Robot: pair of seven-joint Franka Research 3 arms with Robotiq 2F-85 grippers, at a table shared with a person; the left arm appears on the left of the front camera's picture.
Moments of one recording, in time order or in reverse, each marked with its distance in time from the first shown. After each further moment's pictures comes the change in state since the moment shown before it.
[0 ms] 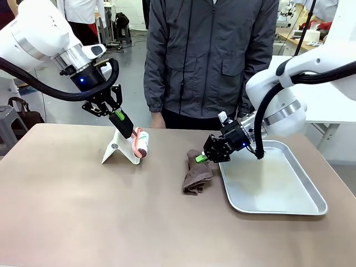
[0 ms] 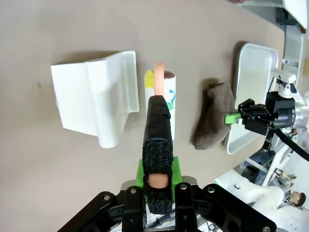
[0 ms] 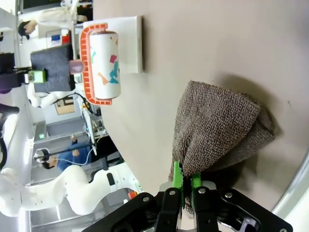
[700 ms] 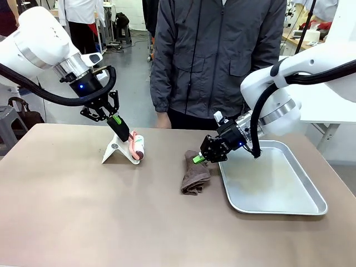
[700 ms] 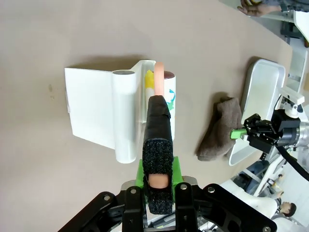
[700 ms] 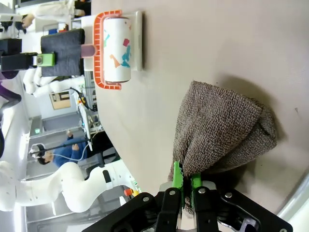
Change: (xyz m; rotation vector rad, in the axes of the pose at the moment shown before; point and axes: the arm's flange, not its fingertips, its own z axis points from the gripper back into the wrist) left arm 0.017 0.025 -0.016 0.001 0.004 0.087; right arm 0.004 0.004 -0.006 -0.013 0.018 0.022
